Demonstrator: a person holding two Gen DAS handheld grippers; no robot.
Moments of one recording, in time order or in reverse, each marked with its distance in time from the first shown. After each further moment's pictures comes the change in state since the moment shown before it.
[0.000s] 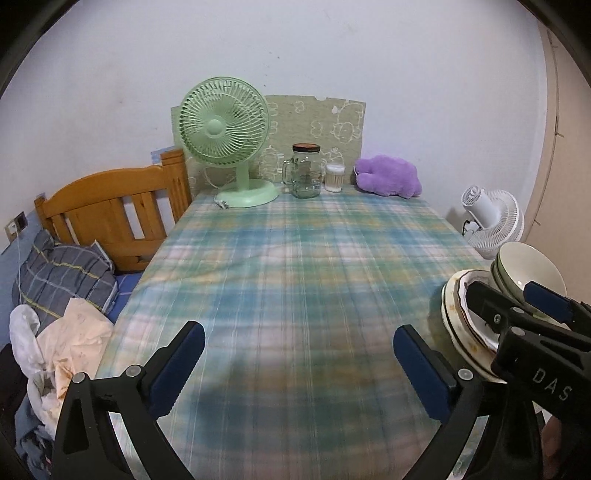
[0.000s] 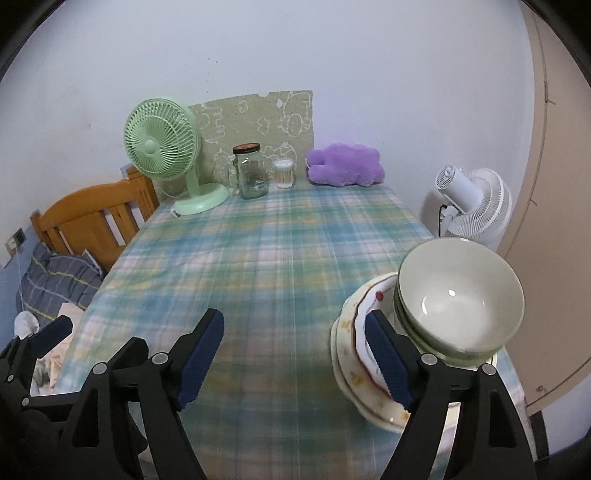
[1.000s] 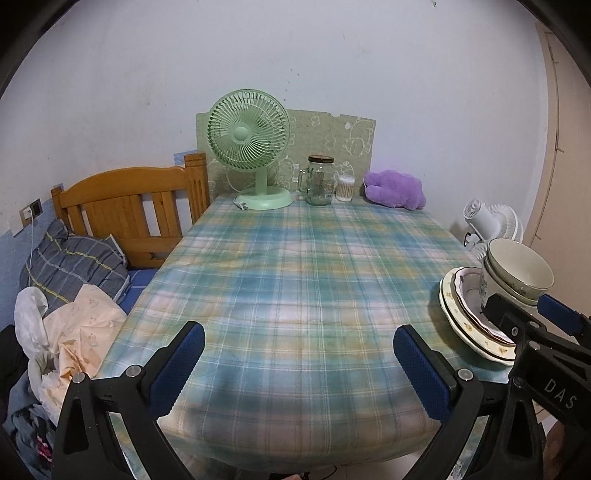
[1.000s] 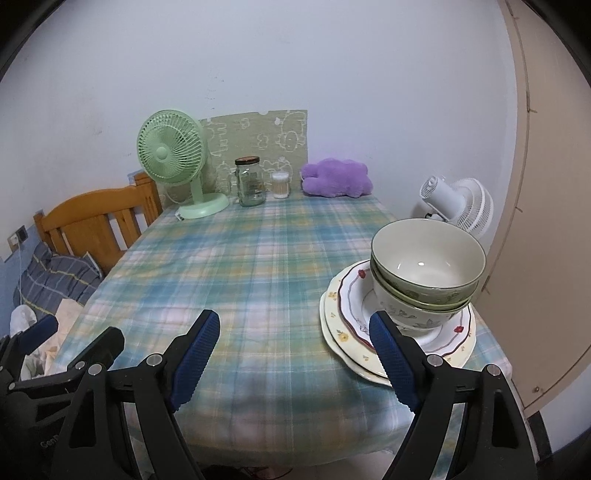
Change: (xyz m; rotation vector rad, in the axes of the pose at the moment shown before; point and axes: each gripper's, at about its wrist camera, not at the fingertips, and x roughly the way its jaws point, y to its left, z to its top) left arm -0.039 0.015 -0.037 -0.044 -0.069 0.023; right arm -0.046 0.000 -0.049 -0.015 -0.090 -0.020
